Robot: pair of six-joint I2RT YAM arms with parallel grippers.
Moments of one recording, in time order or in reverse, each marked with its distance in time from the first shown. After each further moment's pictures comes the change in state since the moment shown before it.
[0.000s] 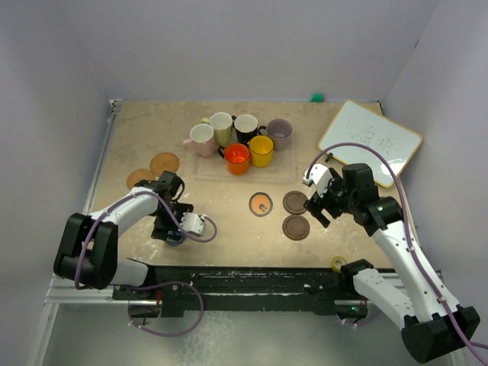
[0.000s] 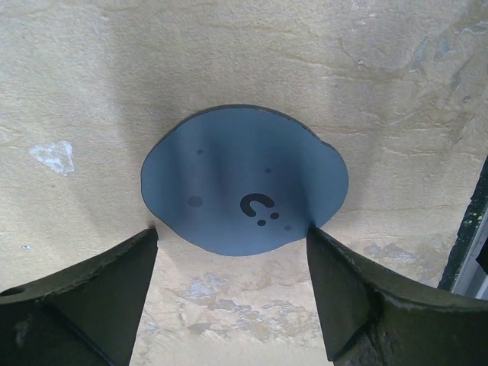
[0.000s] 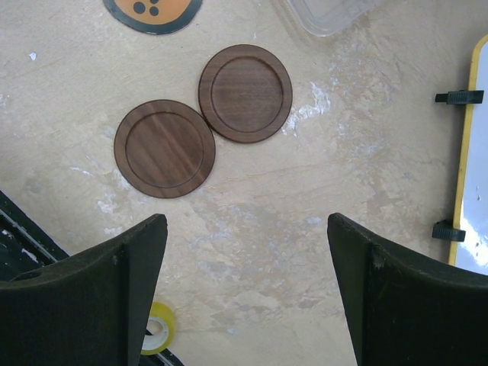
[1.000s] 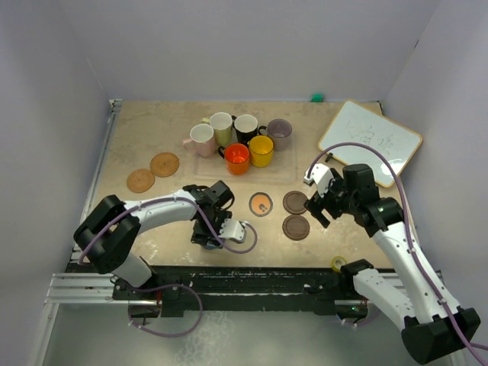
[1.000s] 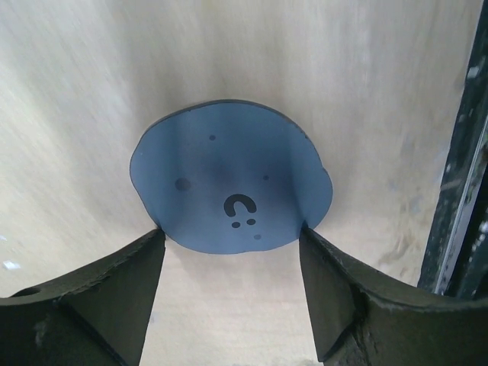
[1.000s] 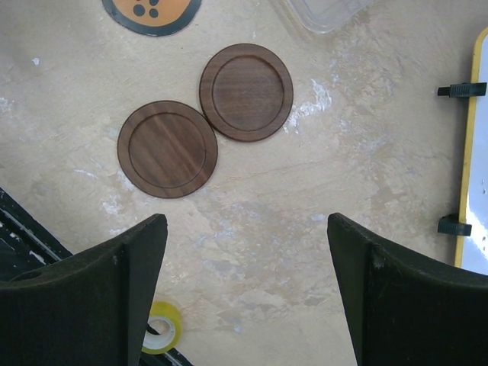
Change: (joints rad) left arm -0.496 0.156 0.132 0.114 -0.029 -0.475; right arm 0.000 -0.010 0.000 -0.005 0.003 0.026
